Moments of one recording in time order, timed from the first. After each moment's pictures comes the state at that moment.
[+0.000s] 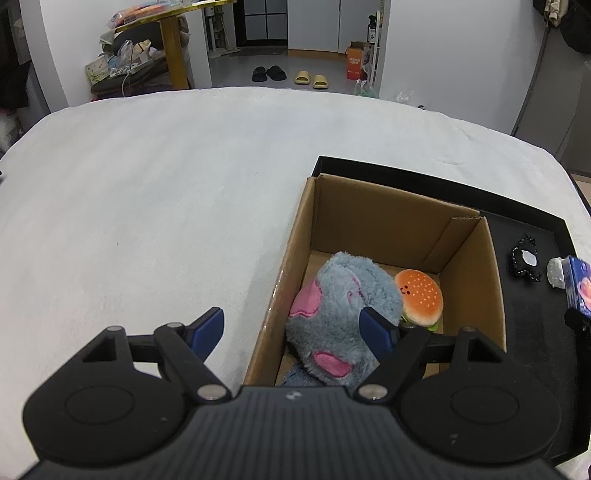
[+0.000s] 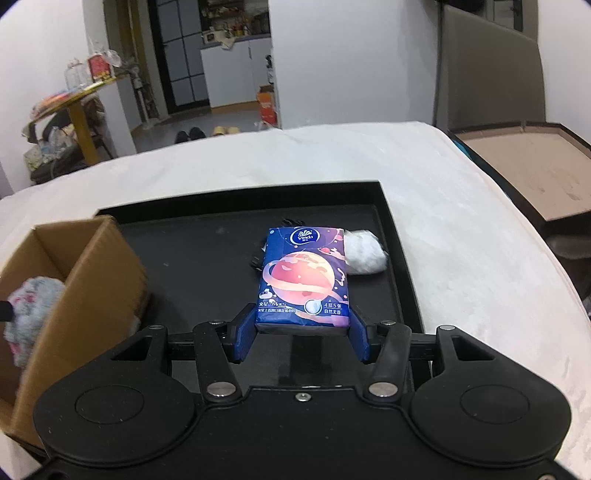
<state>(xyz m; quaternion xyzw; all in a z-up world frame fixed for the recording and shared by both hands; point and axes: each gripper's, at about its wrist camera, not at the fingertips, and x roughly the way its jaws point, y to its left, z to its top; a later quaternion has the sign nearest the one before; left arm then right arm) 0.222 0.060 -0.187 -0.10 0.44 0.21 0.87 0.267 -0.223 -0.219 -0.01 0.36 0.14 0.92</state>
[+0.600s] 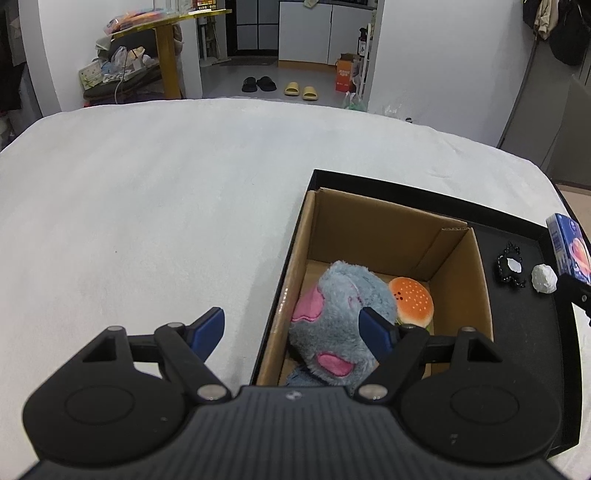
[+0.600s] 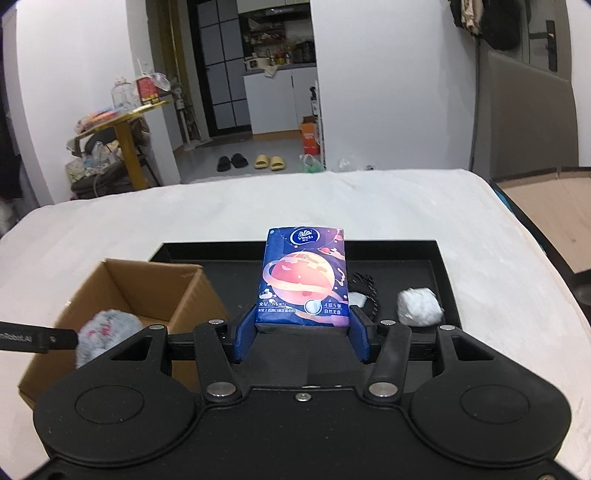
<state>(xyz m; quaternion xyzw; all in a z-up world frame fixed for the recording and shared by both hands) 0.208 0.069 -0.177 -0.11 0.42 0.19 0.88 0.254 -0.186 -0.174 -0.01 0.32 0.20 0.93</state>
